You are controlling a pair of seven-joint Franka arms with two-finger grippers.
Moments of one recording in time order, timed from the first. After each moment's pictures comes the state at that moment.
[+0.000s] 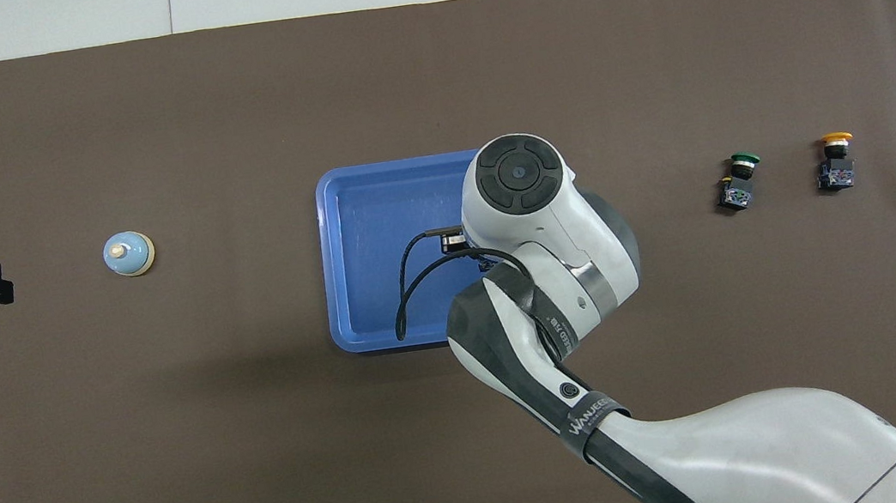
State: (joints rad) left arm 0.01 -0.02 0.00 -1.67 0.00 1.56 0.03; right arm 0.48 0.42 0.07 -1.79 0.01 2.18 0.60
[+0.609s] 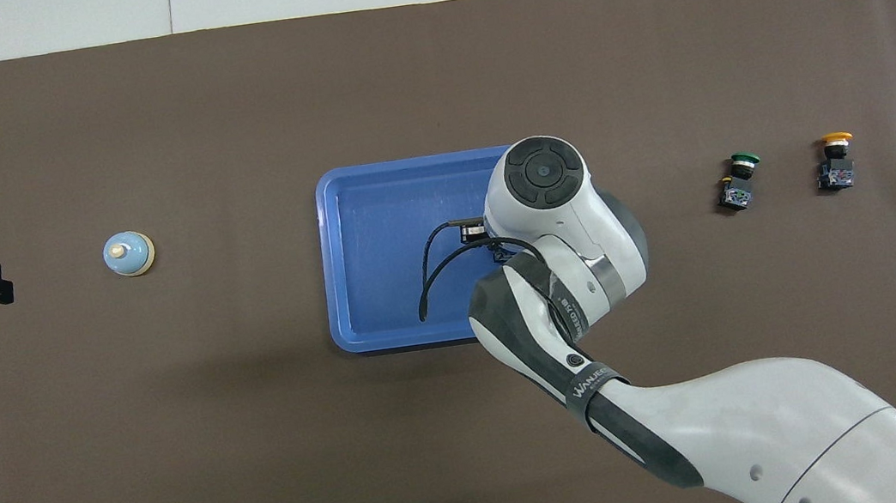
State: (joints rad) left arm 0.01 -0.02 0.00 -1.67 0.00 1.56 0.03; right arm 0.45 0.44 0.06 -1.82 0.01 2.25 0.61
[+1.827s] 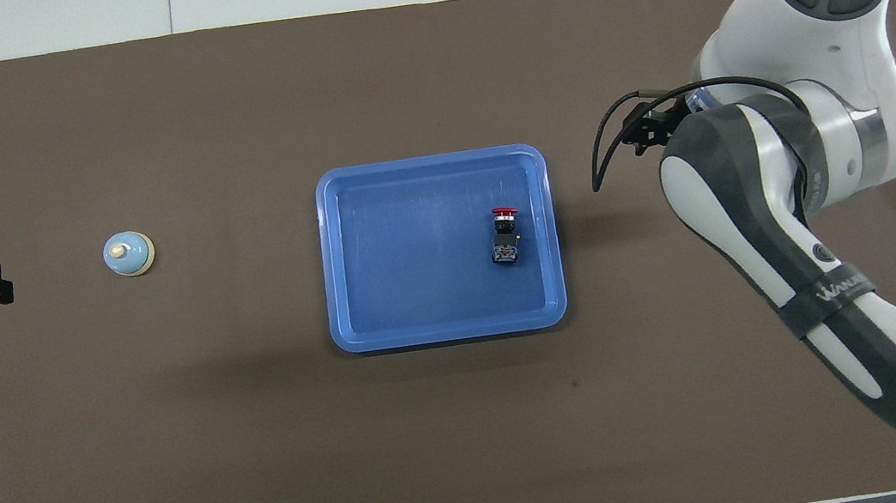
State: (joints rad) left arm 0.01 -0.02 0.00 -1.67 0.00 1.56 0.03; right arm 0.11 0.29 0.04 -1.68 -0.06 1.89 0.44
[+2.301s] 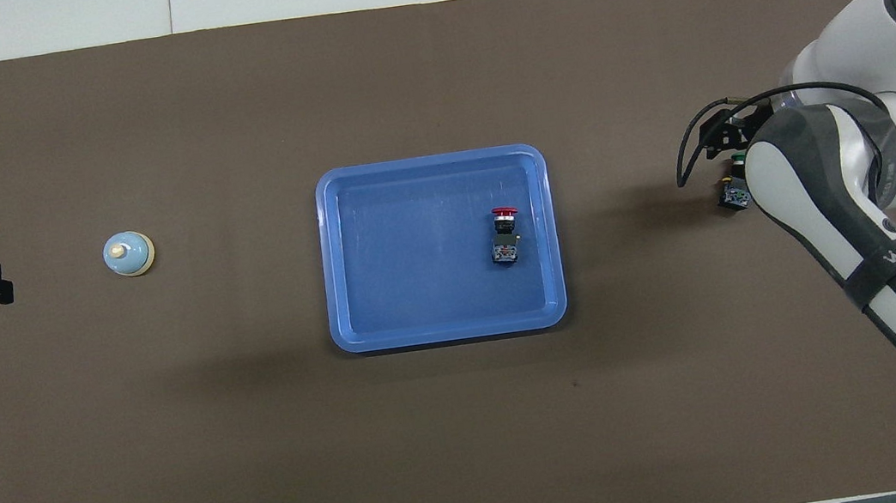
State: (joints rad) left arm 0.01 -0.02 0.00 -1.67 0.00 1.56 0.03; right arm -0.04 0.28 0.04 -1.85 -0.06 2.07 0.32
